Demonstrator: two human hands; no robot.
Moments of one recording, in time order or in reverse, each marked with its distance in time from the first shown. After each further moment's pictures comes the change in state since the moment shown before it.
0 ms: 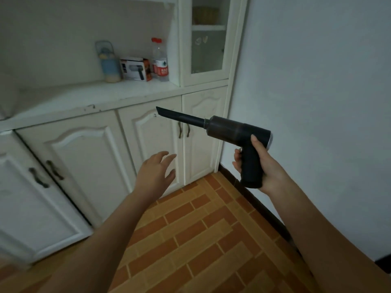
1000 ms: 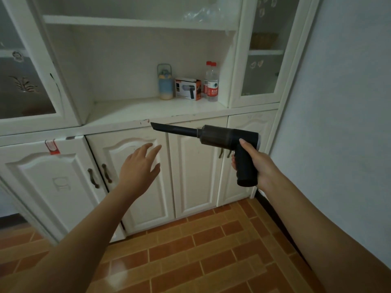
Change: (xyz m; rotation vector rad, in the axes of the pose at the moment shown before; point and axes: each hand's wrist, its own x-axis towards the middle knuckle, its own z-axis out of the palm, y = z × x) left_hand 0.002 -0.124 -0.078 0.234 0.203 -0.216; right_hand 0.095 0.031 0.111 -0.268 -0.110 -0.024
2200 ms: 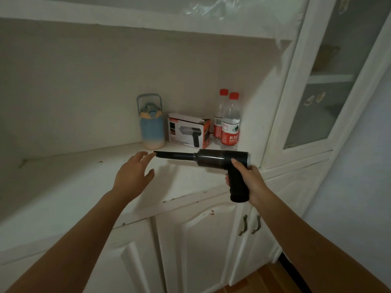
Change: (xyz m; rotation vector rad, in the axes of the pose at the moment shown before) left_hand 0.462 -0.145 0.187 -0.106 -0.049 -0.020; right_hand 0.493 -0.067 0.118 -0.119 0.101 -0.099
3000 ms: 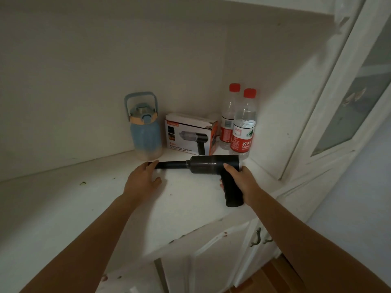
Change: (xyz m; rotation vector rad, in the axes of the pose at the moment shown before) left_hand 0.108 -0.046 0.079 -0.087 -0.246 -0.077; right_hand 0.110 0.018 0.053 -0.307 0.081 0.096
